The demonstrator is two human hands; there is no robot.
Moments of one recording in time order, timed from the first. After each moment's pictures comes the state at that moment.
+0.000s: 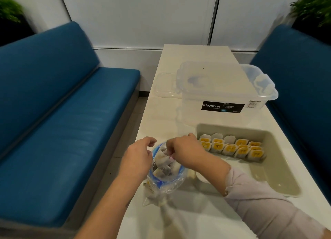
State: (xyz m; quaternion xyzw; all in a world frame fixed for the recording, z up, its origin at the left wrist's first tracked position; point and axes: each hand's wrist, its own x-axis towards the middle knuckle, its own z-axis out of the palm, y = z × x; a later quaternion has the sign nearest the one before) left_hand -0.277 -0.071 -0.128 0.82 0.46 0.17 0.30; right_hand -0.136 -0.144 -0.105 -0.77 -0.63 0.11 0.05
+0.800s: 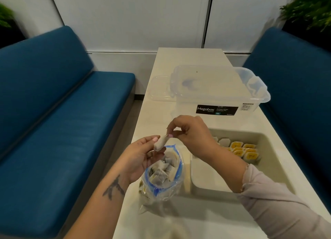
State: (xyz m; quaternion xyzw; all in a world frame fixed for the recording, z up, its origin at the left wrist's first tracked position) left_hand -0.257 -0.078 -0.077 0.41 0.39 0.18 0.81; right_hand -0.107 -0.153 -0.068 -0.71 -0.58 0.10 0.38
